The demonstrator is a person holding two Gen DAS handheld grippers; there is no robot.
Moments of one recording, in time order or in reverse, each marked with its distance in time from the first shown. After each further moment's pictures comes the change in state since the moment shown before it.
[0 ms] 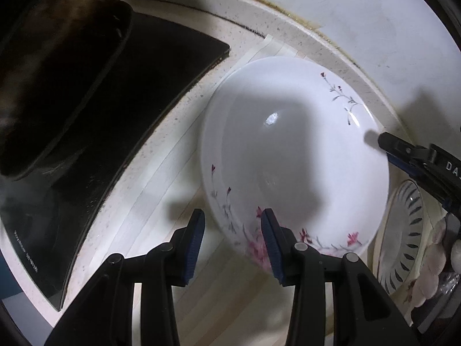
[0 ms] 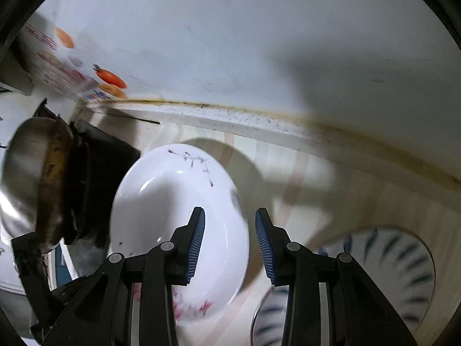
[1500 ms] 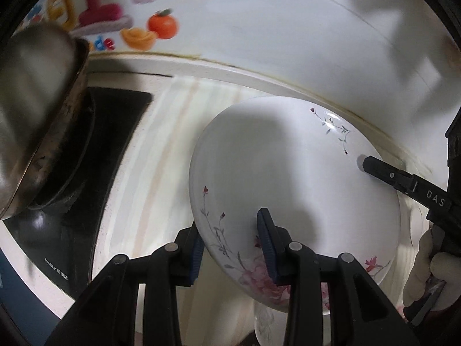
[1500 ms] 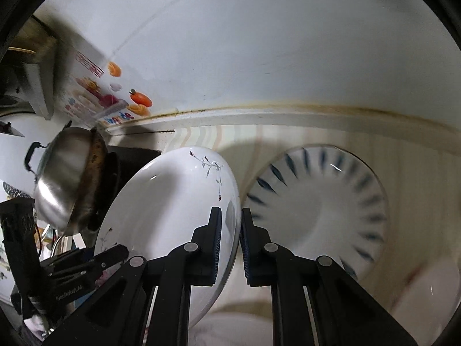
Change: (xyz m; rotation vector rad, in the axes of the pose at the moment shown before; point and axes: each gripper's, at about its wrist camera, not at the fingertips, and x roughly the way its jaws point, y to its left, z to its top) left arm -0.118 -0.073 -0.078 0.386 -0.105 -0.108; right arm -0.138 -0.024 -0.121 0.110 -0.202 0.029
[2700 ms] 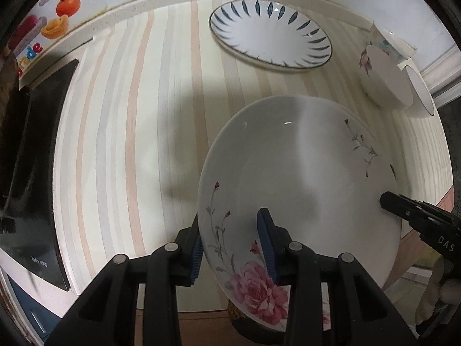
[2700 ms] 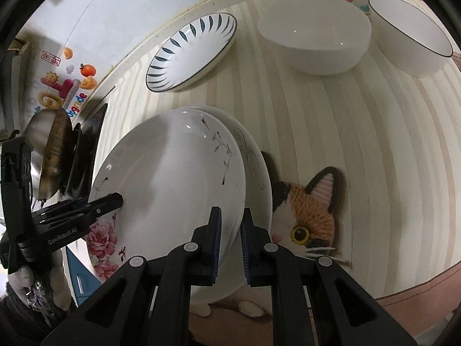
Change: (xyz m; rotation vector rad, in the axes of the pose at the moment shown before) left arm 0.058 -0.067 -0.121 0.345 0.215 -0.005; right arm -0.056 -0.078 -0.245 0.324 0.055 -0.124
